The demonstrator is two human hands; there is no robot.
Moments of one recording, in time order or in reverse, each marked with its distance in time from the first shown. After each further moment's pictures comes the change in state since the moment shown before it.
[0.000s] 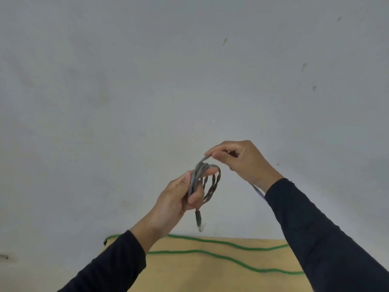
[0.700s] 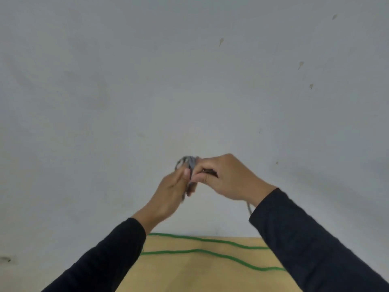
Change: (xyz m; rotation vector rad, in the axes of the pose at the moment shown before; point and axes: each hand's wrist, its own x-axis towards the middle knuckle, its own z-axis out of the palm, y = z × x) left_hand 0.014 -0.012 -0.024 0.632 0.182 0.003; right_hand -0.011 -0.012 0.025 -0.410 -0.207 -0.094
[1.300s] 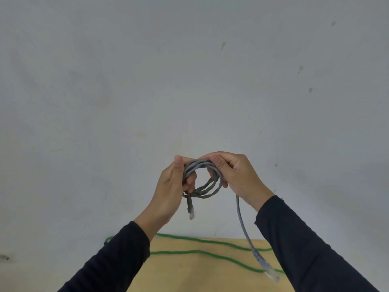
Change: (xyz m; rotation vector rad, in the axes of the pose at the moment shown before) left_hand -0.006 0.032 0.008 -0.304 0.178 0.010; right_hand -0.009 0.014 0.005 0.560 0.256 0.122
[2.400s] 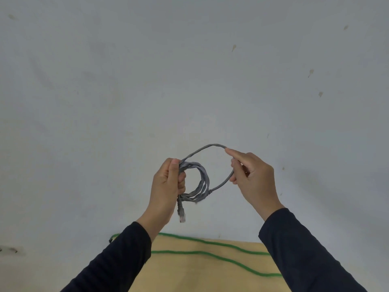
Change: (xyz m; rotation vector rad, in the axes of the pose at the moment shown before) left_hand 0.001 -0.017 -0.015 -0.142 0.266 -0.088; right_hand -0.011 0.026 -0.006 -0.336 0.379 -0.193
